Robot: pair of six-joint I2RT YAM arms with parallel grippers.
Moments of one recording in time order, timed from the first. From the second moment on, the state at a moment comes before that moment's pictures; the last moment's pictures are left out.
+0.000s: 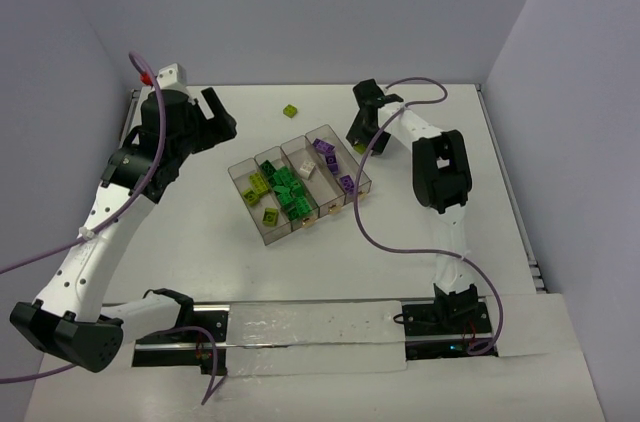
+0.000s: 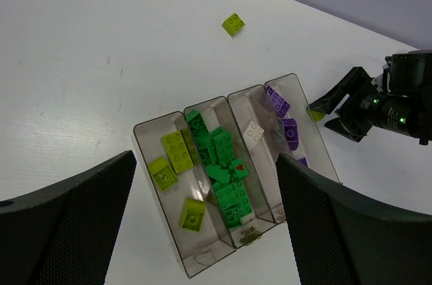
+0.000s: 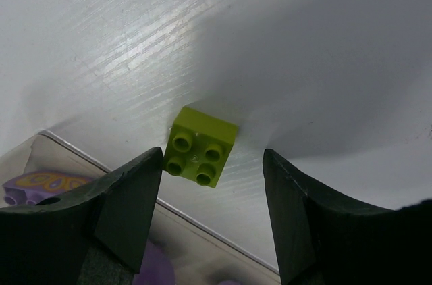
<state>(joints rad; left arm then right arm) -0.38 1.16 1.34 -0.64 -0.23 -0.53 0.31 2.28 1.86 -0.72 0.19 0.78</state>
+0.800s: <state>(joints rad) -0.38 1.14 1.34 -0.65 -0.26 -0.52 0.35 1.94 1.64 -0.64 0.26 0.75</state>
